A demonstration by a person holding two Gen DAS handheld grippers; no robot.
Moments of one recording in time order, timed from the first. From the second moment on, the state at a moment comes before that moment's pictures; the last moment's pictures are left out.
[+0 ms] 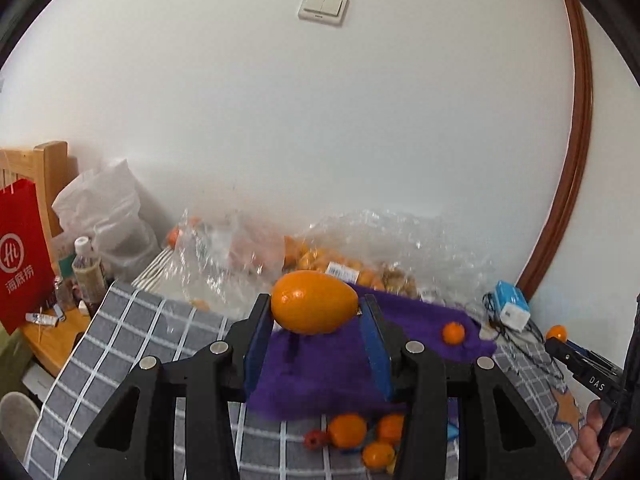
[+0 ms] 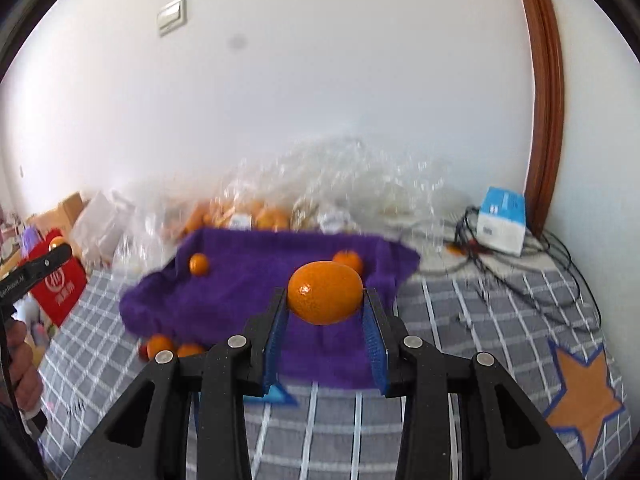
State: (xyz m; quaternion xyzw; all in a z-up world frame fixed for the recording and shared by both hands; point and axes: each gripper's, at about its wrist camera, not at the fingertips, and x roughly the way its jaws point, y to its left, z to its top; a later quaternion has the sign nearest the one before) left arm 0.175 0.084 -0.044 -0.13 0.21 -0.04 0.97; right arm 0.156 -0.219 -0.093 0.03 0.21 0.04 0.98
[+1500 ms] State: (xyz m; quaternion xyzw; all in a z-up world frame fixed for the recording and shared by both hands) left arm 0.302 0.030 -0.153 -0.06 0.36 -0.03 0.93; right arm 0.304 -0.213 -0.188 0.03 0.35 0.03 0.94
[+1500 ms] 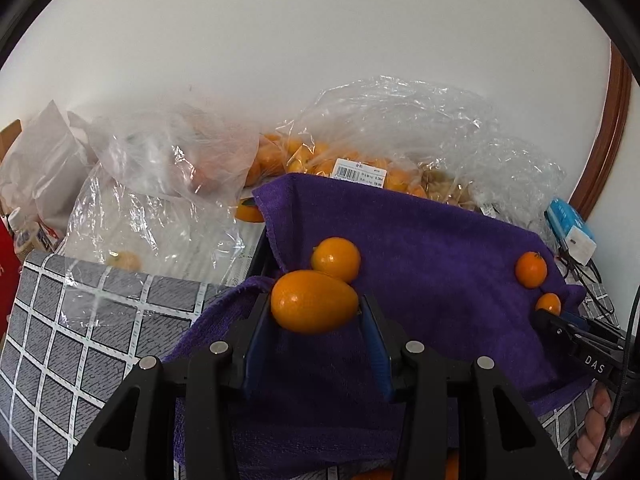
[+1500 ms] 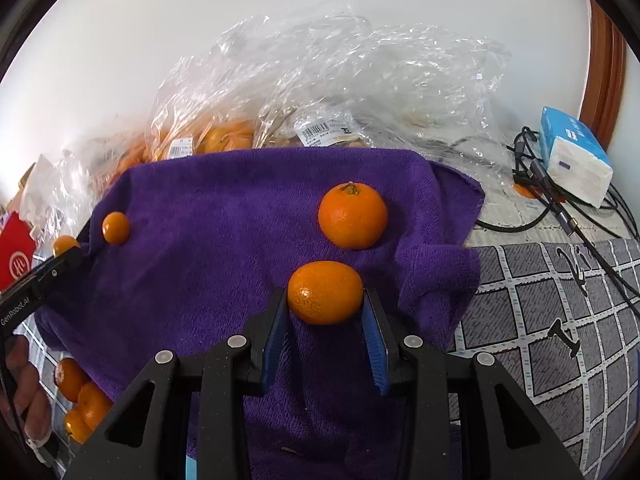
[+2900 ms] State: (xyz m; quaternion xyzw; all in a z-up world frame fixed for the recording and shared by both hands) left arm 0.242 0.046 -0.071 -0.10 0.26 -0.06 0.96; right arm 0.204 -0.213 -0.137 0.06 0.31 0.00 0.95
